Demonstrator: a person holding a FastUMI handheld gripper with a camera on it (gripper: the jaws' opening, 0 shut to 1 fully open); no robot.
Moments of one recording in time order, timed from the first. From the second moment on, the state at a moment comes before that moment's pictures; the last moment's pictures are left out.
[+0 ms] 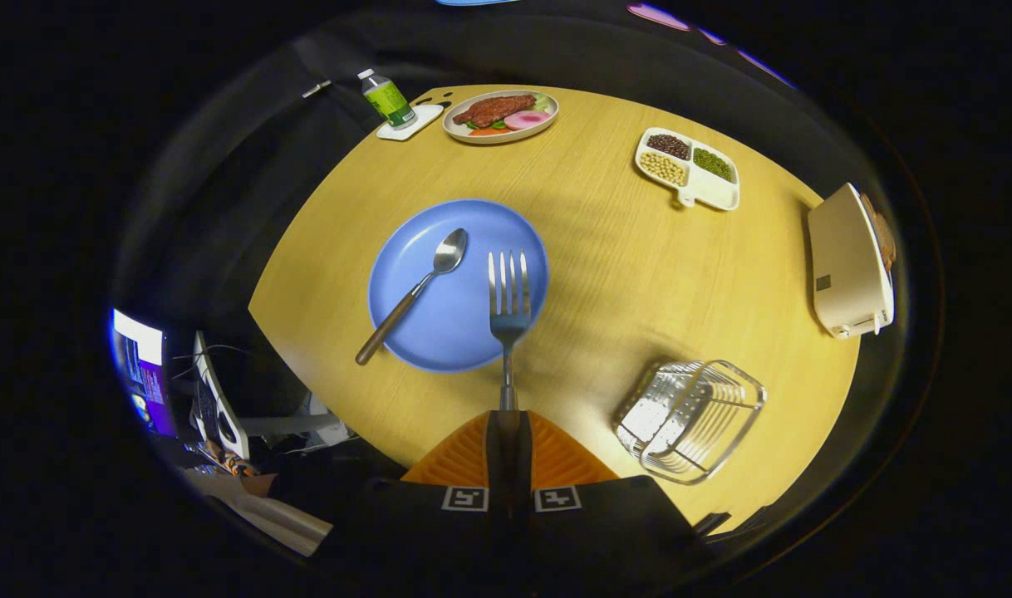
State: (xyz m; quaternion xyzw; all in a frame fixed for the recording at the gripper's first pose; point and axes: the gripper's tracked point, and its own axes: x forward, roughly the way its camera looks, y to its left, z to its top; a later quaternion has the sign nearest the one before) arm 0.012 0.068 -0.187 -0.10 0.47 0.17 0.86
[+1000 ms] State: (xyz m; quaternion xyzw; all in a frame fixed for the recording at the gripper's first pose) arm -0.021 -0.086 -0.183 -0.19 0.64 0.13 0.73
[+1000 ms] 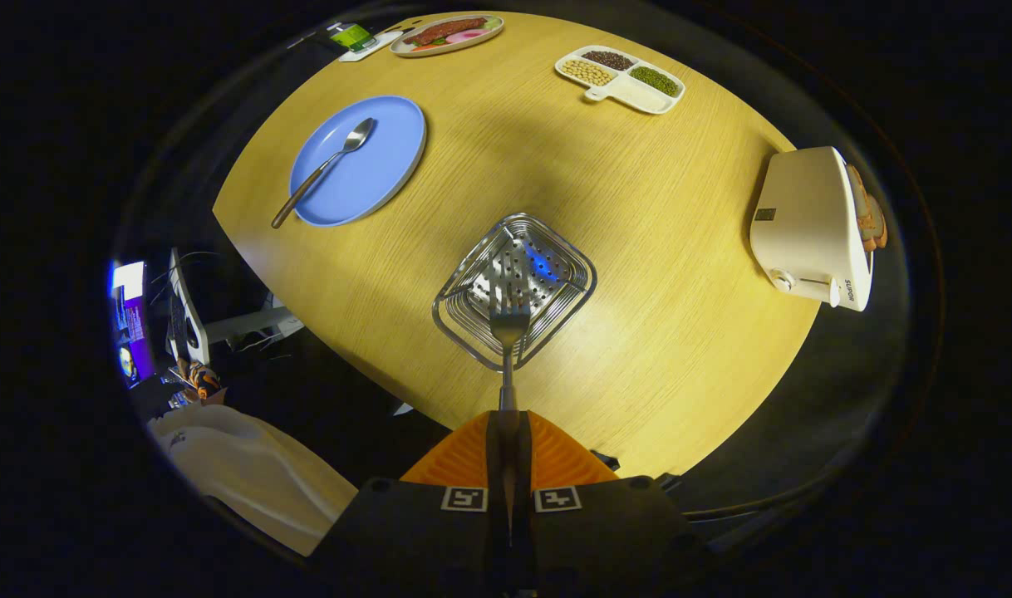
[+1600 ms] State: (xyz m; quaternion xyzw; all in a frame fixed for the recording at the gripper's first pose) arm 0.010 -0.085 -0.203 -0.13 0.71 0.09 0.69
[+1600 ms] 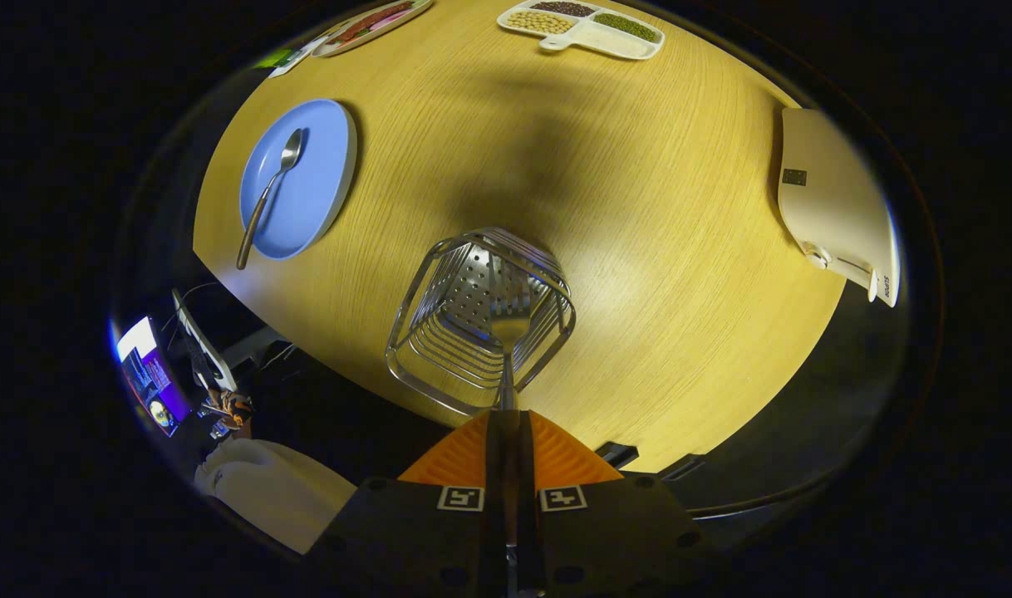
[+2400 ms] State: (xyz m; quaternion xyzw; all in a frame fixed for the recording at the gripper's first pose) arm 0.031 -0.019 -0.136 -0.04 0.53 0.13 0.84
